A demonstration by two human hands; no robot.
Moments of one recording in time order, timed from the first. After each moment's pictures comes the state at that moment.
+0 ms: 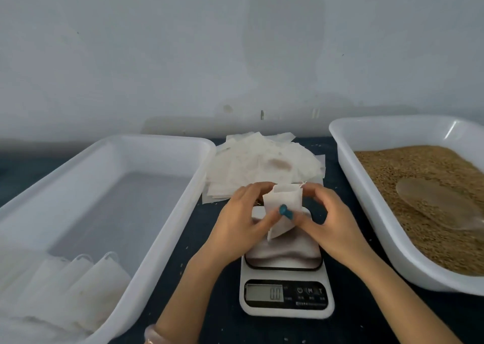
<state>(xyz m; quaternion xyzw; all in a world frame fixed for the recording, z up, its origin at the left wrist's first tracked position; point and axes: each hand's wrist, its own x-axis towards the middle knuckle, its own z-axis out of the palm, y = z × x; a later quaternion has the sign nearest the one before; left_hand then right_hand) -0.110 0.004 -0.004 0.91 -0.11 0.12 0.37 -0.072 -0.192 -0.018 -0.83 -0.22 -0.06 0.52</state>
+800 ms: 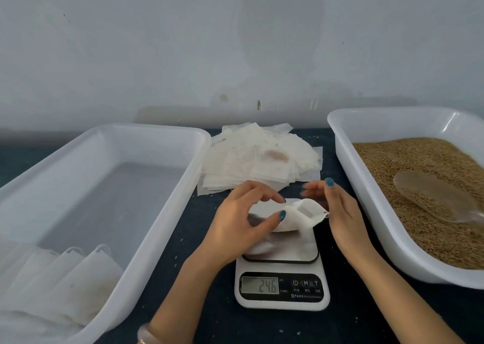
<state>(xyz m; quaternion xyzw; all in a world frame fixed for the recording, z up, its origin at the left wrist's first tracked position) -0.117 0.000 -0.015 0.88 -0.15 0.16 0.42 -0.059 -0.201 -0.044 -0.74 -0.10 -0.08 0.66</state>
